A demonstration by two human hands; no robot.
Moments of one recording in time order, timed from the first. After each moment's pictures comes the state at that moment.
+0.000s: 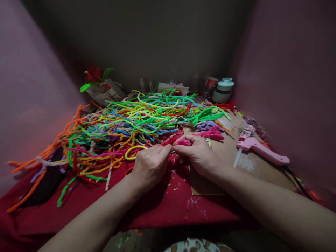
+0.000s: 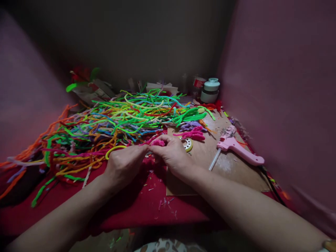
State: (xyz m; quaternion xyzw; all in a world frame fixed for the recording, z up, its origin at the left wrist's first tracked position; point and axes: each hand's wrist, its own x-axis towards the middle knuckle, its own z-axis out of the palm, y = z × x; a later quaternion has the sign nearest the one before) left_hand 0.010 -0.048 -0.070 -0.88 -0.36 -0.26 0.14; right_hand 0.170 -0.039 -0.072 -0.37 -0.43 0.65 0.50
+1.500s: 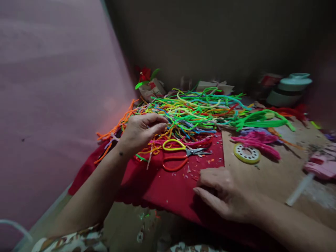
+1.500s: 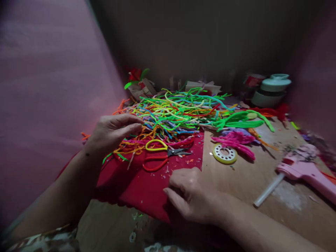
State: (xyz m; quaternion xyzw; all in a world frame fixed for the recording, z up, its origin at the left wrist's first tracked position) left_hand -0.065 -0.048 0.015 -0.72 -0.59 -0.34 -0.13; right_hand 0.169 -0.078 -0.081 -0.21 -0.89 0.30 0.28
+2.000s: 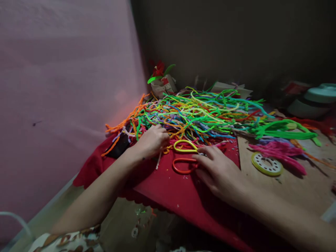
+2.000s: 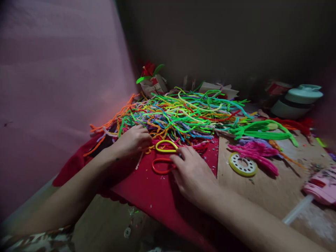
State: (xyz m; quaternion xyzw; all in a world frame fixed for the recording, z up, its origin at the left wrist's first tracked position) left_hand -0.124 -0.033 -0.042 -0.85 -0.53 -0.02 0.06; right_hand 0.127 -0.055 -0.074 -0.30 -0.92 0.11 0.23
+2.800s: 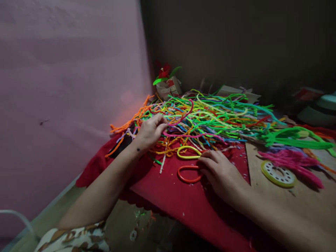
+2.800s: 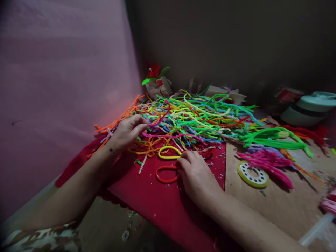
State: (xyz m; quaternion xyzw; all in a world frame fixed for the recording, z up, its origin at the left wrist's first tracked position) left_hand -0.135 -0.027 -0.029 -0.70 -0.63 -0.35 -0.05; right_hand 0.115 -0.041 -0.094 -0.32 -0.89 0.19 0.28
